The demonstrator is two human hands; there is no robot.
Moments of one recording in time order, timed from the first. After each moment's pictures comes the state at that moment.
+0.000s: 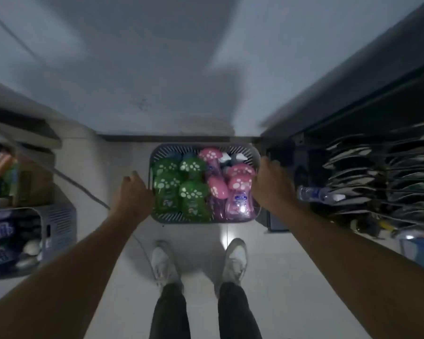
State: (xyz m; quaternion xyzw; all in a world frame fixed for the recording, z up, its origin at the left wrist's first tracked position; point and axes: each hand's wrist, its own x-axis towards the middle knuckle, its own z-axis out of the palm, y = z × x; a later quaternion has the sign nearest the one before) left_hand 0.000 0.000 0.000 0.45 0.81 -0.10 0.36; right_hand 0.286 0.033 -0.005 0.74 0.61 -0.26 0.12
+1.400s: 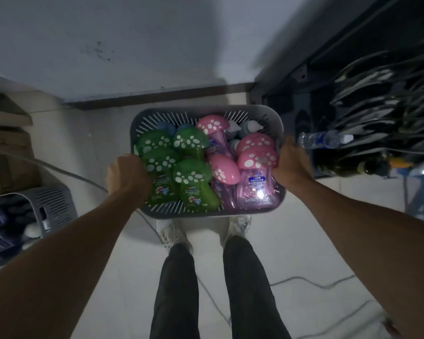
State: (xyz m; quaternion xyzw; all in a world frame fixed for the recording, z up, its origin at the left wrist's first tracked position) left_hand 0.012 -0.024 -0.067 0.53 0.78 -0.18 0.27; right_hand 0.339 -0.028 -0.054 0.81 0.49 -0.31 0.12
